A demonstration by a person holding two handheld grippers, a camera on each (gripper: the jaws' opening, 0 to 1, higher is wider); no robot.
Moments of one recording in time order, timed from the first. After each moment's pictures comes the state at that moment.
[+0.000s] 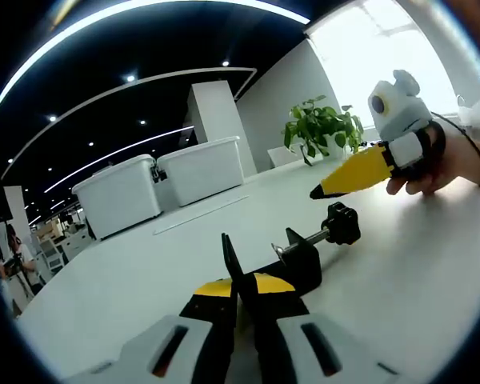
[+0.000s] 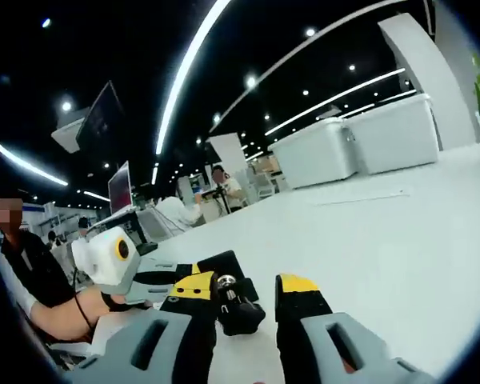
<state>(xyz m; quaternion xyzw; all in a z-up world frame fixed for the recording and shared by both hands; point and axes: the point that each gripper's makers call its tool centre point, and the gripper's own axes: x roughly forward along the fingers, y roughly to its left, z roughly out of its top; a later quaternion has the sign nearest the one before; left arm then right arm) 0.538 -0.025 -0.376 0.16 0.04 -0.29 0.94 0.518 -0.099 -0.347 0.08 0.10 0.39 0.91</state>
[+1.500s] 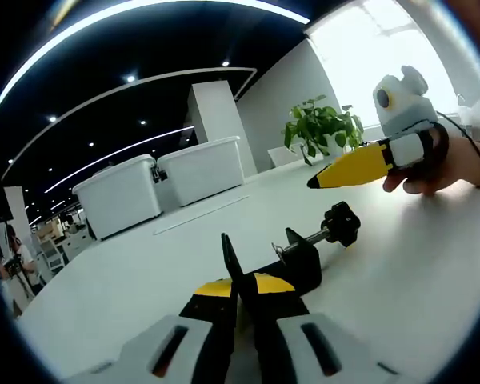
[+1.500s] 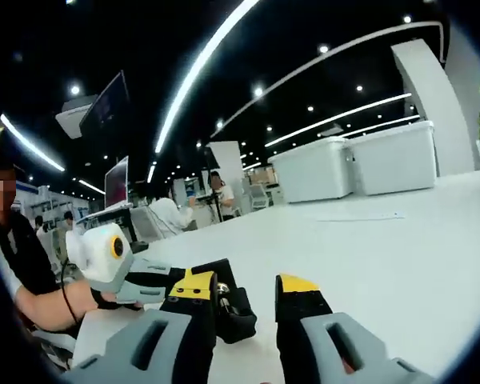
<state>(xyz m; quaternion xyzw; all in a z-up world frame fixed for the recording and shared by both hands) 0.537 -0.025 -0.376 0.16 0.04 -0.29 0.94 0.532 -0.110 -0.332 0.09 0.05 0.37 0.92</state>
